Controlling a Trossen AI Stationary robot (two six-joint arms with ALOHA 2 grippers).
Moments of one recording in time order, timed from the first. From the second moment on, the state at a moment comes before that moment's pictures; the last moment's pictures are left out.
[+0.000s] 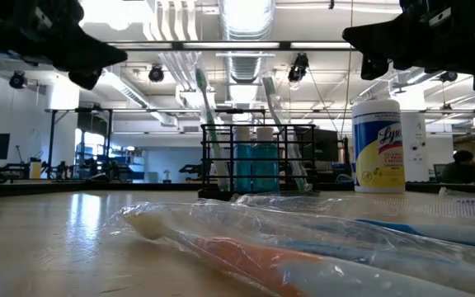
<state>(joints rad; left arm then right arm) 0.02 0.38 0.24 0.10 -0.09 -0.07 0.06 1.00 0.14 1.00 -0.03 -0.08</state>
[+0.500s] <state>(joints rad) 0.02 0.26 0.11 0.21 -0.10 0.00 0.06 0.97 0.14 1.03 0.02 -0.05</state>
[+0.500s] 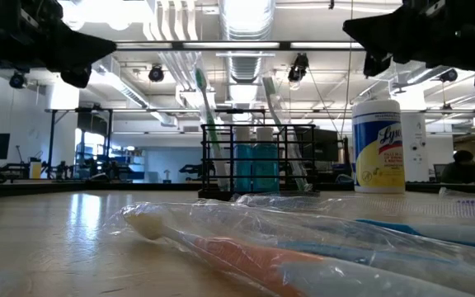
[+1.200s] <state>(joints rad) 0.02 0.17 0.11 0.11 -0.09 -0.03 0.00 0.35 0.13 0.44 0.02 0.02</state>
